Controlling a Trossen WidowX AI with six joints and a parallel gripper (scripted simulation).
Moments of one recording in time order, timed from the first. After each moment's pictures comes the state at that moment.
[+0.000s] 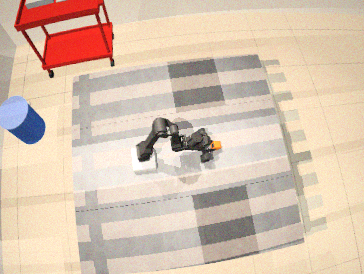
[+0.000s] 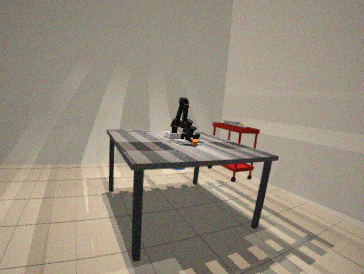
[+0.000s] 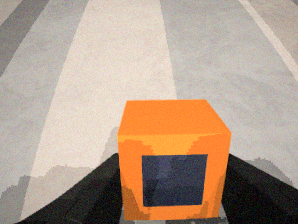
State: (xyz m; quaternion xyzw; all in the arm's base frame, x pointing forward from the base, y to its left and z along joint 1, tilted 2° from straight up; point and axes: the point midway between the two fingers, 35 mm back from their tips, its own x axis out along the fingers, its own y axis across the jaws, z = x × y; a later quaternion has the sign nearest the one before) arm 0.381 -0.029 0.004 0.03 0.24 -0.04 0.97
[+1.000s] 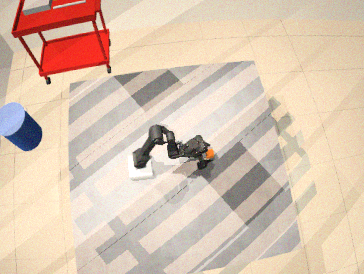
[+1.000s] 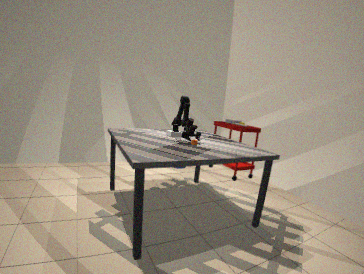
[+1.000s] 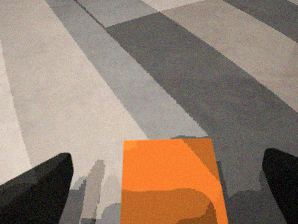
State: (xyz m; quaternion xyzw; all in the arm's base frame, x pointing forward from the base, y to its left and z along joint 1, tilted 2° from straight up) arm 0.382 -0.029 0.004 0.03 0.24 -0.04 0.97
